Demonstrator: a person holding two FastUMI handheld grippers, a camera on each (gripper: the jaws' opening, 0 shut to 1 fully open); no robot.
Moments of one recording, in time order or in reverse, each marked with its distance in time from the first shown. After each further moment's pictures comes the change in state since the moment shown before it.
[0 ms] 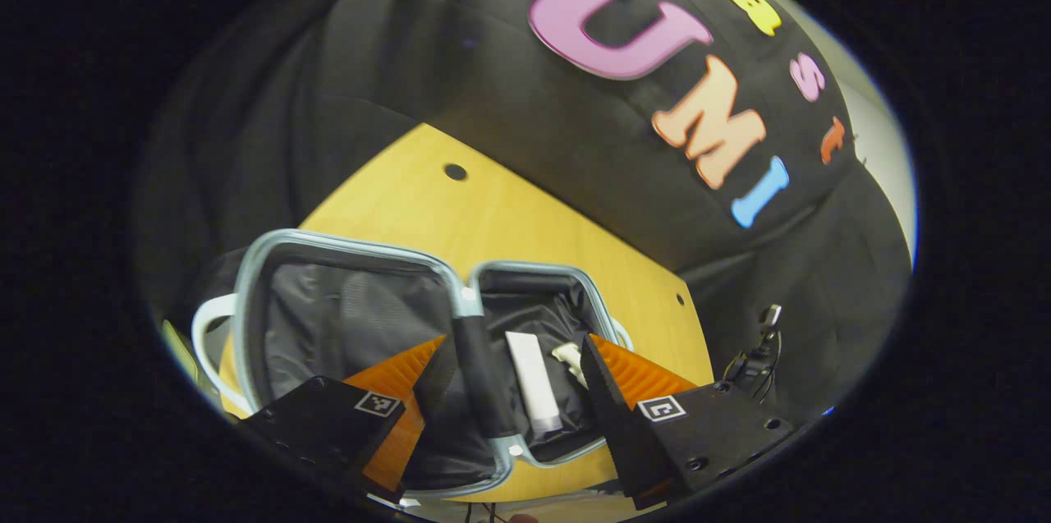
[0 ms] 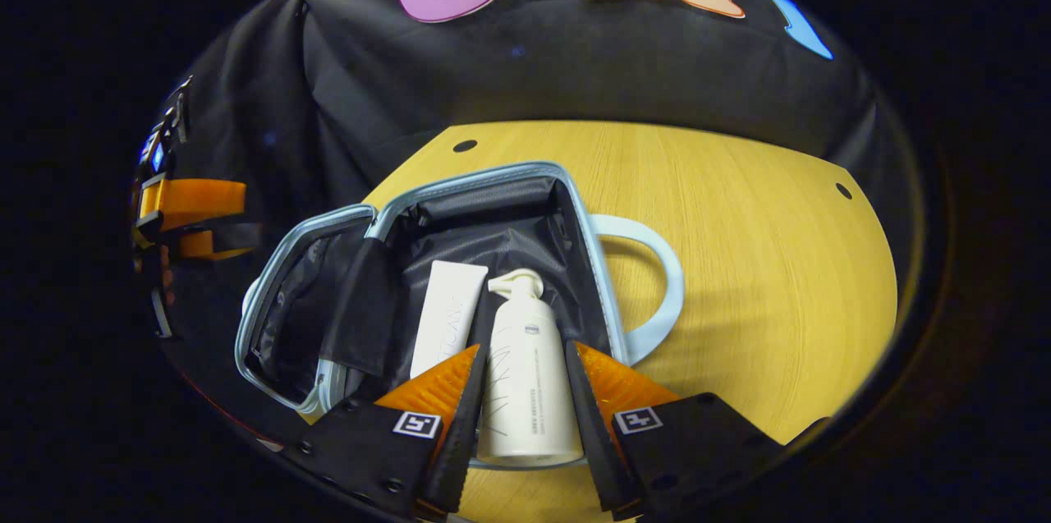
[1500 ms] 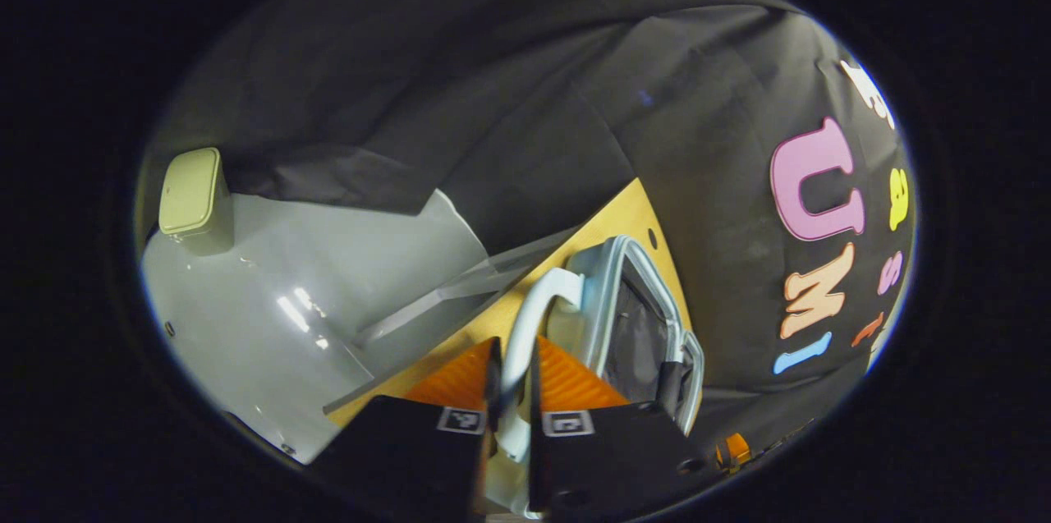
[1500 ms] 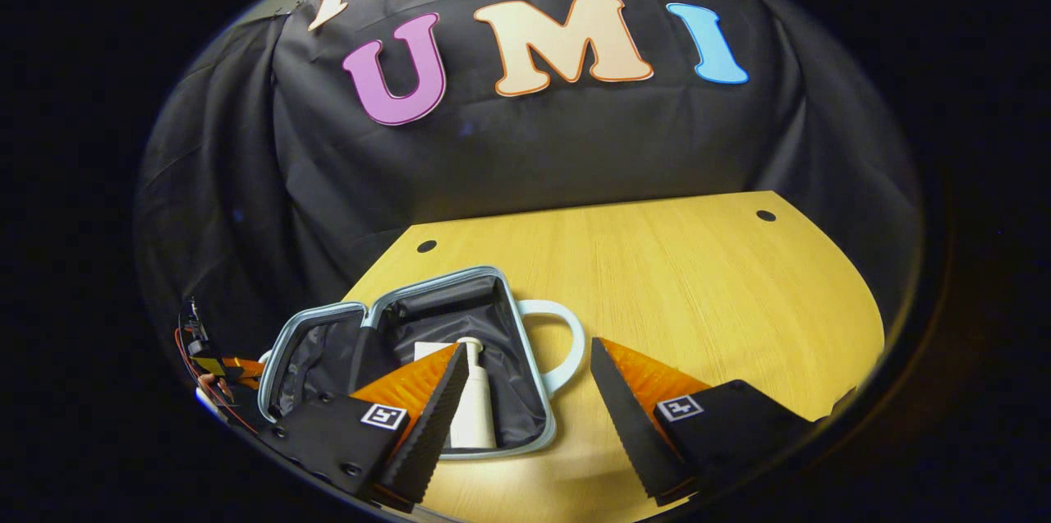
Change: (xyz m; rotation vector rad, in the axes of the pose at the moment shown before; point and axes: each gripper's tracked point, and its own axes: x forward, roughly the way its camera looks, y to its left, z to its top) left arm -0.049 0.254 -0.057 -0.526 -0.103 0.213; right arm -0.108 -0.050 0.065 0.167 -0.318 -0.130
